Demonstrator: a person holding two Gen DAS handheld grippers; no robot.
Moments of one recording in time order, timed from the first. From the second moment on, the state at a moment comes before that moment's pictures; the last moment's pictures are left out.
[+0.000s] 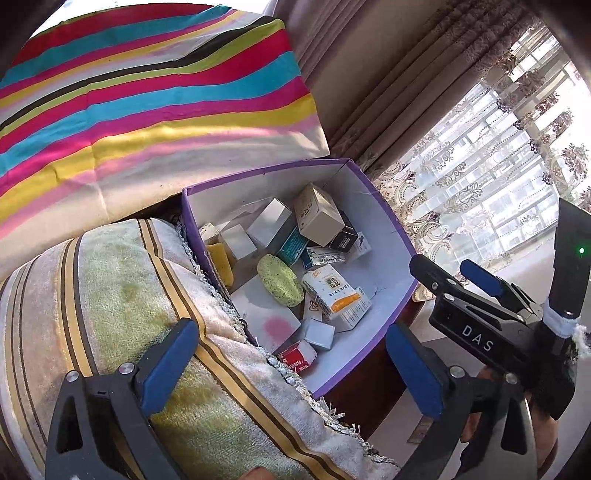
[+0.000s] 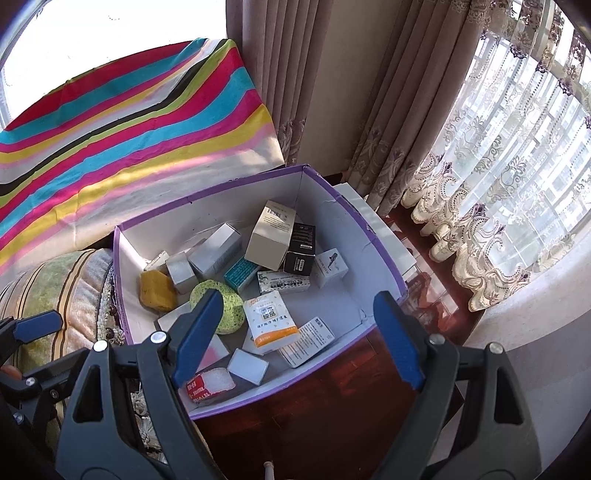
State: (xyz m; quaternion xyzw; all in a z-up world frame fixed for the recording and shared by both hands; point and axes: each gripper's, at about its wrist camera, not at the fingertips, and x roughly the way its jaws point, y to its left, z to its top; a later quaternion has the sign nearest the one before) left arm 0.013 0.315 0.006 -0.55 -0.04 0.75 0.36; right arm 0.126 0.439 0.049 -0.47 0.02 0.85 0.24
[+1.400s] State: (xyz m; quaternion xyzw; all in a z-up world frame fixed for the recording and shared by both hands) left arm 0.010 0.314 0.003 -0.55 -0.04 0.75 0.36; right arm 0.125 0.437 0.044 -0.47 0.03 0.85 0.23
